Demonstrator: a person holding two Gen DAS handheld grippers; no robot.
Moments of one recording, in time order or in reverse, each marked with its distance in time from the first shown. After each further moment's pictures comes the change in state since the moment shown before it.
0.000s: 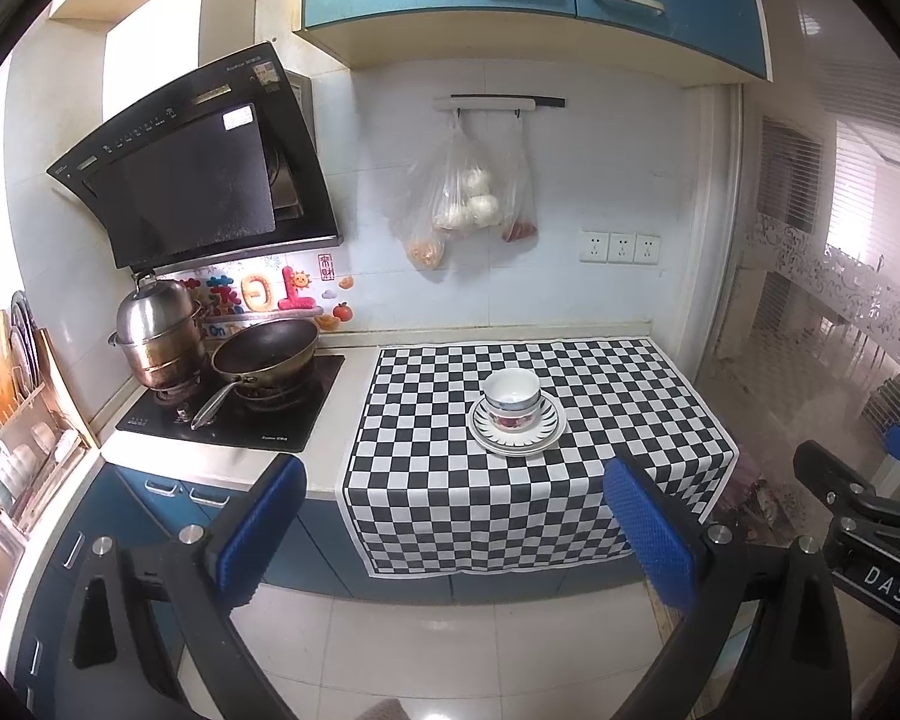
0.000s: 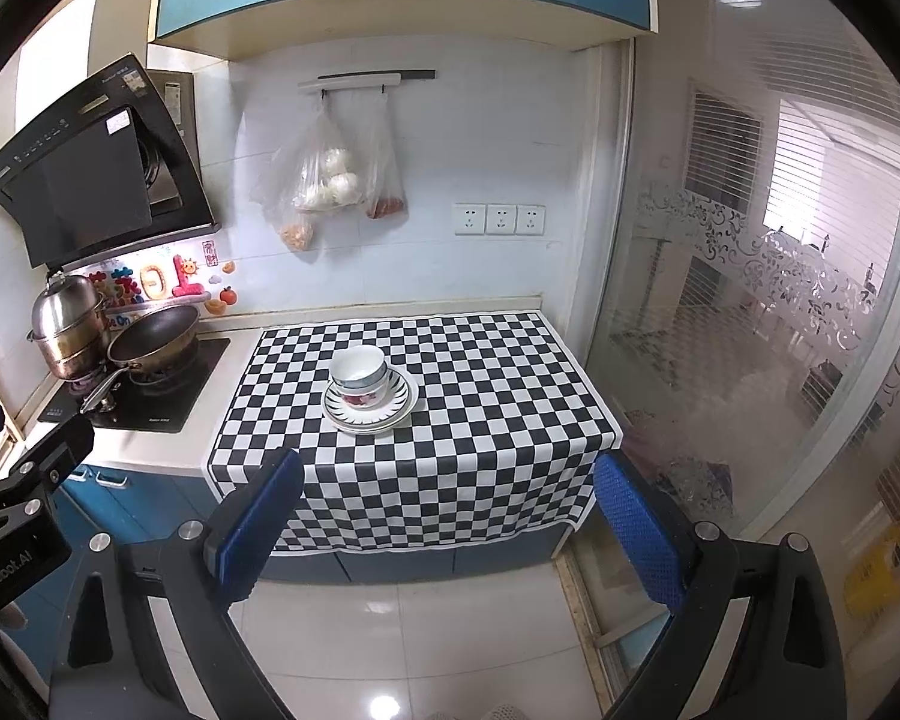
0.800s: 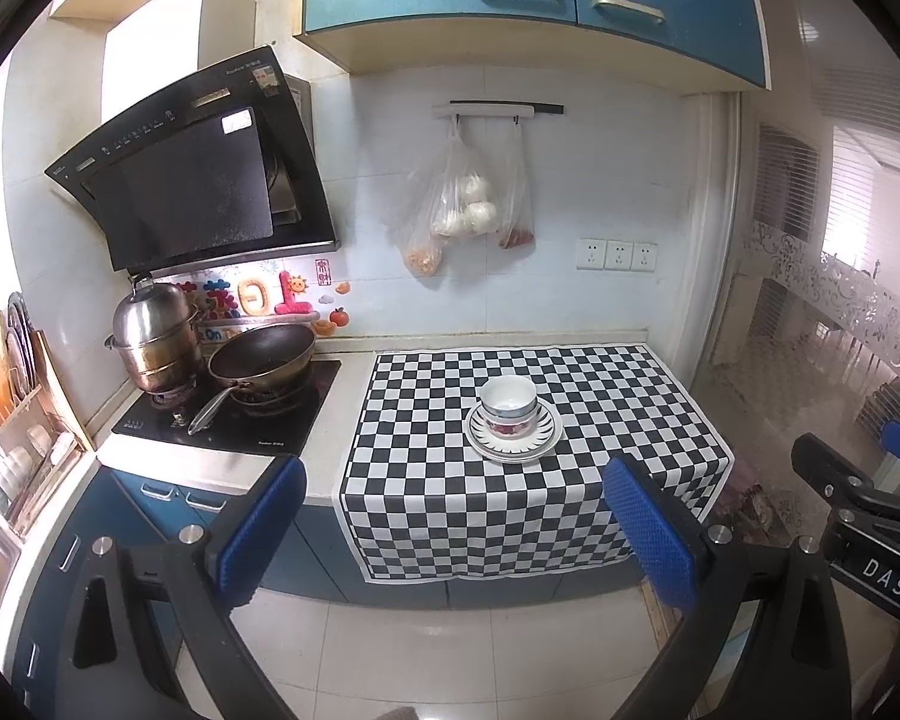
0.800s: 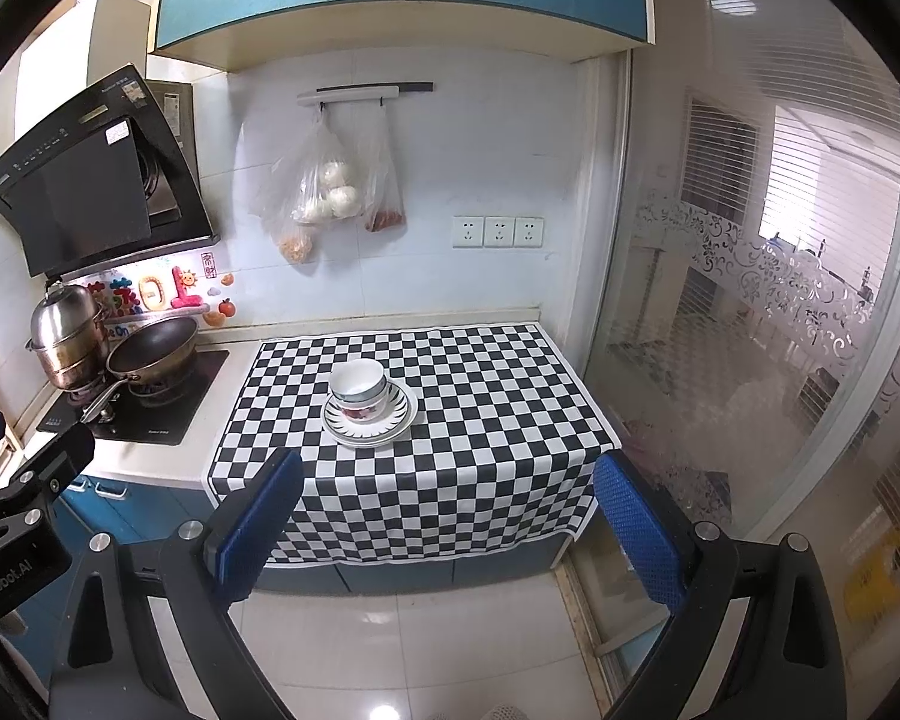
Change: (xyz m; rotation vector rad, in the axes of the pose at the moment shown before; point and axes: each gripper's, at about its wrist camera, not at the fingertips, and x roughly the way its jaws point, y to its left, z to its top) left arm -0.005 -0.003 0.006 -0.013 -0.009 -0.002; right arm -0.004 0.010 0.007 0.010 -0.025 -0.012
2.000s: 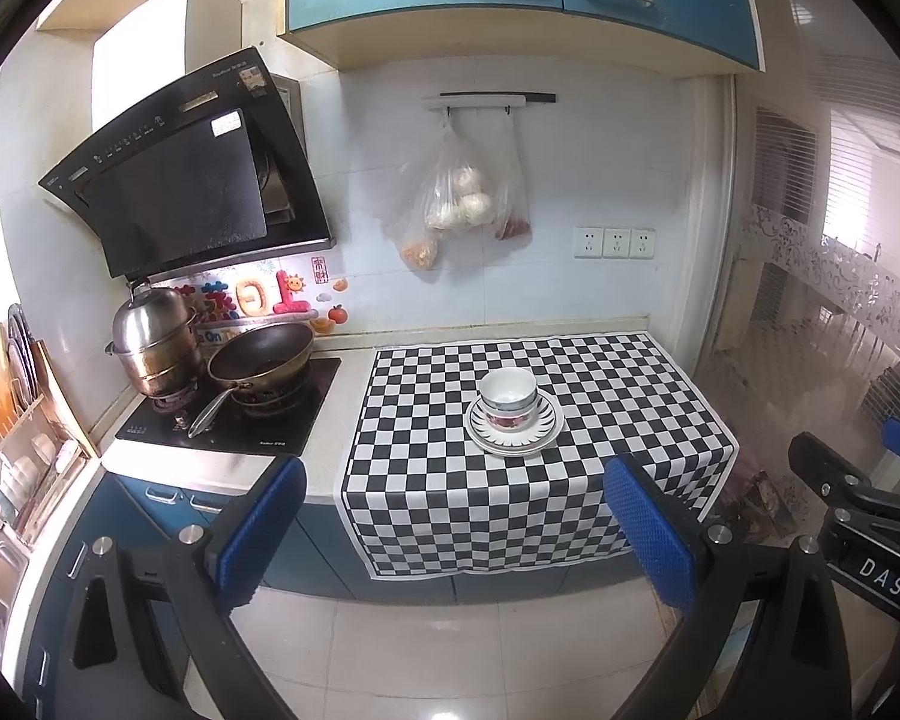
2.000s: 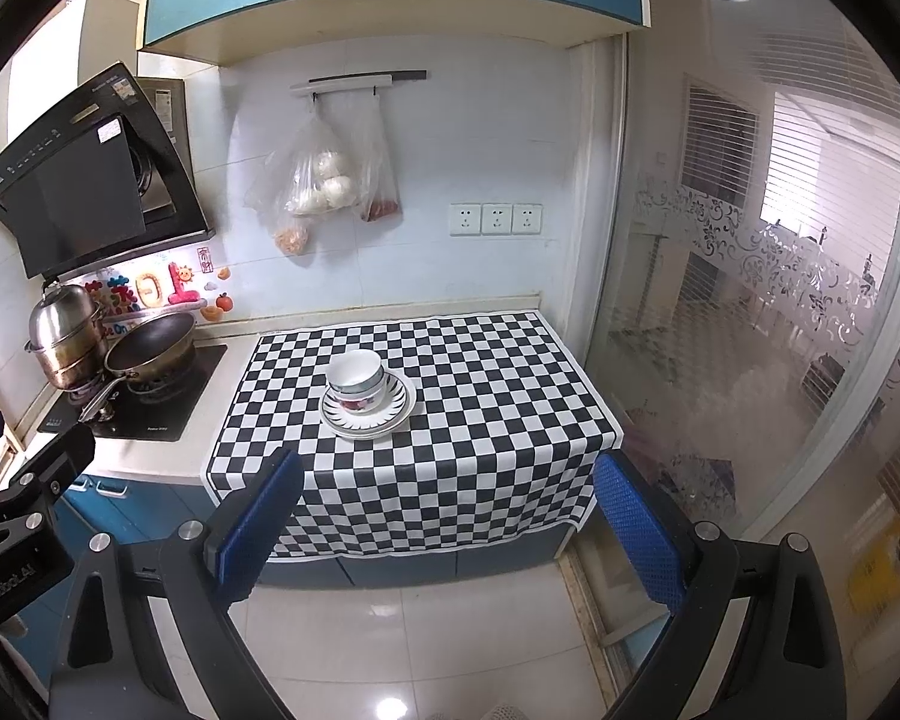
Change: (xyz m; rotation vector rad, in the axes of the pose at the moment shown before) left arm 0.006 -0.011 0.001 0.035 0.013 0.012; right arm 0.009 -0.005 -0.008 0.018 0.021 0.000
